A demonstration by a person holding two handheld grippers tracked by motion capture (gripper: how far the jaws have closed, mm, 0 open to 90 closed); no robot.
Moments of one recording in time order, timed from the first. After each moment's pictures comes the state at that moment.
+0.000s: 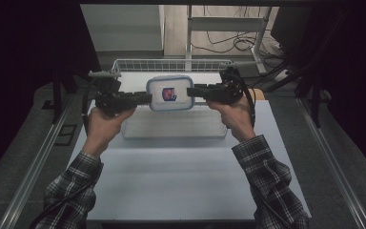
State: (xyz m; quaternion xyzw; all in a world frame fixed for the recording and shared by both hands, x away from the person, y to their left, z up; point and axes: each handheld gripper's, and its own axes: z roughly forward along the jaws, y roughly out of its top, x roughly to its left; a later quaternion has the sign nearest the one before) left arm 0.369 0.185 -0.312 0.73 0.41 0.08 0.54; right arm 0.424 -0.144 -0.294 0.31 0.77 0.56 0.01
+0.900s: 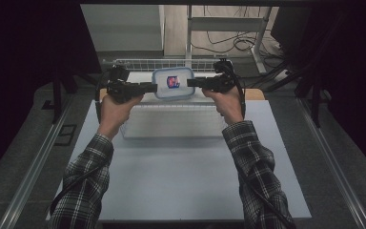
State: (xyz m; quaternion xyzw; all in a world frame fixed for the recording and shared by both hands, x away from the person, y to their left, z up) left arm 0.425 0.177 -0.331 0.72 0.44 0.07 0.53; right arm 0.484 -0.134 -0.318 0.37 0.77 0.52 0.02
